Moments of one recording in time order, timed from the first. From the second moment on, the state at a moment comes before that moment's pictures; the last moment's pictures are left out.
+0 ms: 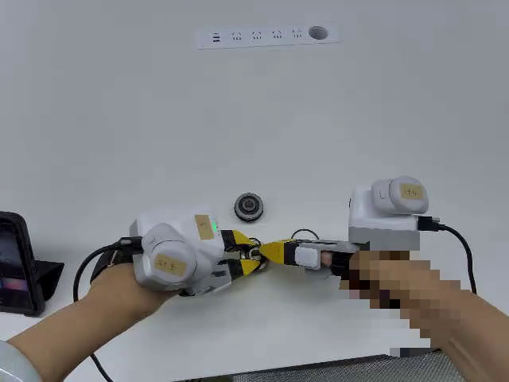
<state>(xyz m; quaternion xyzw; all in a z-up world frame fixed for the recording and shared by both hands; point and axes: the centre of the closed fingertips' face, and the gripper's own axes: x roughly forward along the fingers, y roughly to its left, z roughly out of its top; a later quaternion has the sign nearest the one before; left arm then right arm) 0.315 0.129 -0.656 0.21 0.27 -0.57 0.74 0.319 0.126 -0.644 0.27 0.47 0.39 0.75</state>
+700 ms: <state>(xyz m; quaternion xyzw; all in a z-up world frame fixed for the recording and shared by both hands) 0.313 0.127 -0.651 0.20 0.26 -0.58 0.75 0.316 0.119 -0.654 0.27 0.47 0.37 0.75</state>
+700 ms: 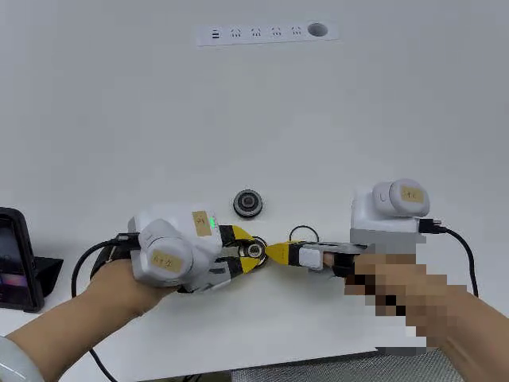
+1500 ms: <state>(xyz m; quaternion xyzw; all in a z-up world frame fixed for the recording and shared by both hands) 0.314 0.146 -0.656 0.21 0.27 -0.56 0.76 0.312 0.127 -0.636 0.29 0.46 0.38 0.75</state>
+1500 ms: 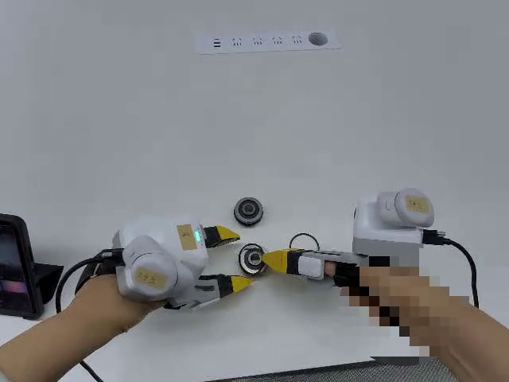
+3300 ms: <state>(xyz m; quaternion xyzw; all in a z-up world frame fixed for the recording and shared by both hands) 0.319 0.160 -0.657 0.20 0.28 -0.53 0.77 0.326 0.040 -0.660 0.13 0.46 0.32 0.81</state>
